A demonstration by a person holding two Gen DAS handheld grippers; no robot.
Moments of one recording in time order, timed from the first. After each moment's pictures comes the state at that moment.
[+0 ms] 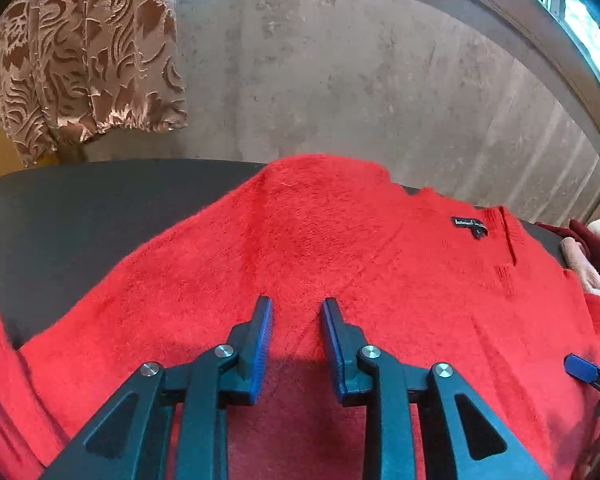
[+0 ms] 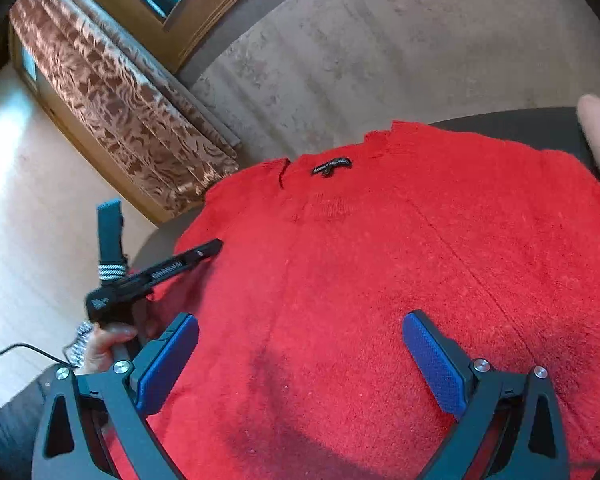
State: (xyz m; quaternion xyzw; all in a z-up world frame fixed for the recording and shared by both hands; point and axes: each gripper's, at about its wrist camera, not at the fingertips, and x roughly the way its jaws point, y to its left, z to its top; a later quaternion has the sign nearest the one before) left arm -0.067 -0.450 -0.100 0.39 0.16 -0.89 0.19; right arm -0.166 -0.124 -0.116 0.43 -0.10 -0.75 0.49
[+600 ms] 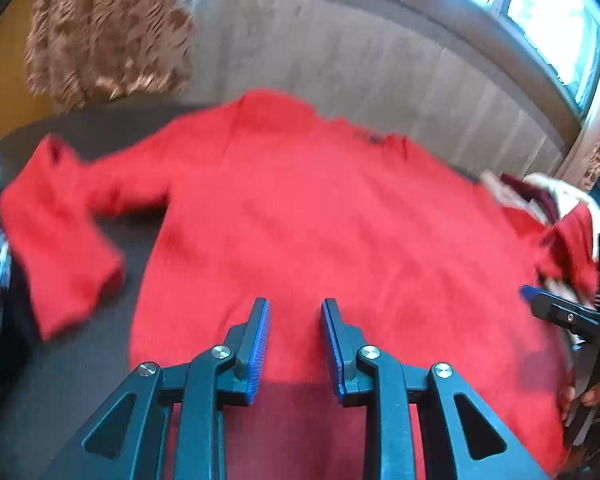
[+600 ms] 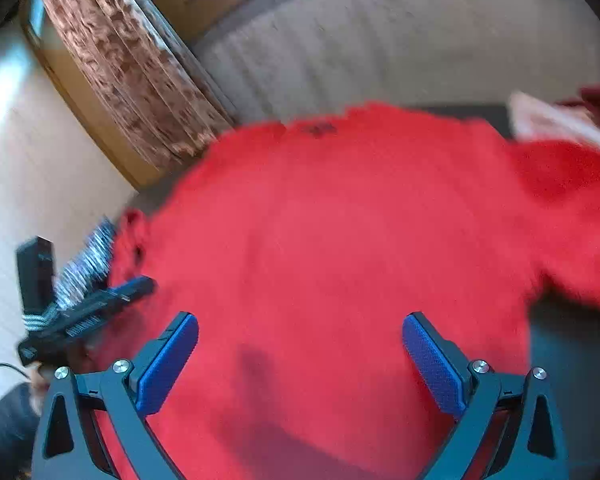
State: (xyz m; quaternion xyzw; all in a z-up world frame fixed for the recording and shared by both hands) left arm 0.098 -0.320 -0.083 0.39 0.19 -0.89 0.15; right arm -0.093 -0.049 -0.114 0.43 0.00 -0.78 0.46
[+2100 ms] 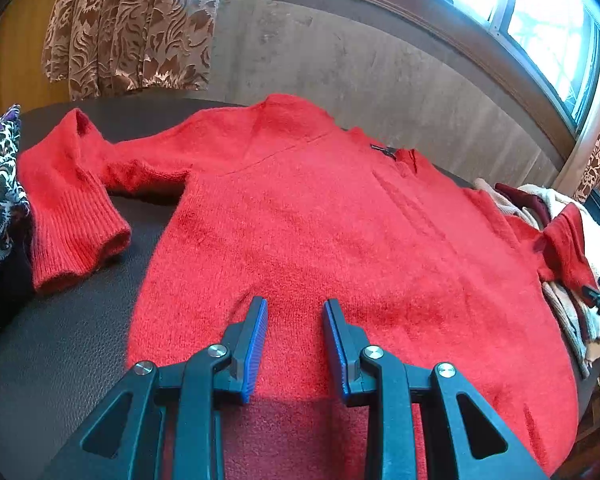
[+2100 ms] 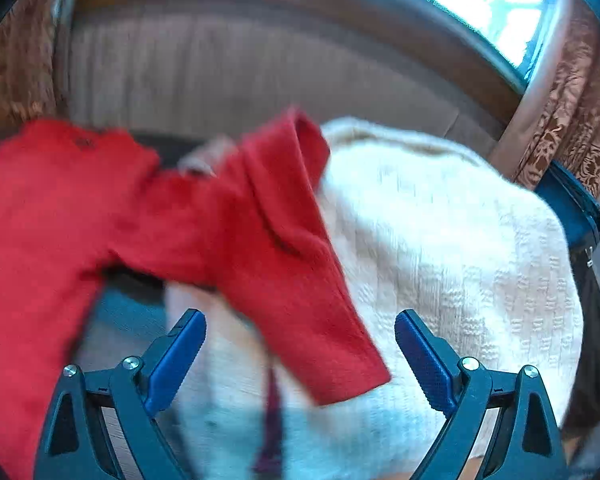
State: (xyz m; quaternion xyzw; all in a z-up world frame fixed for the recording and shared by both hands) left arm 0.126 -0.312 -0.090 0.35 0.21 -0.90 0.16; right arm -0.133 0.125 -0.056 0.33 0.23 -0.90 0.15
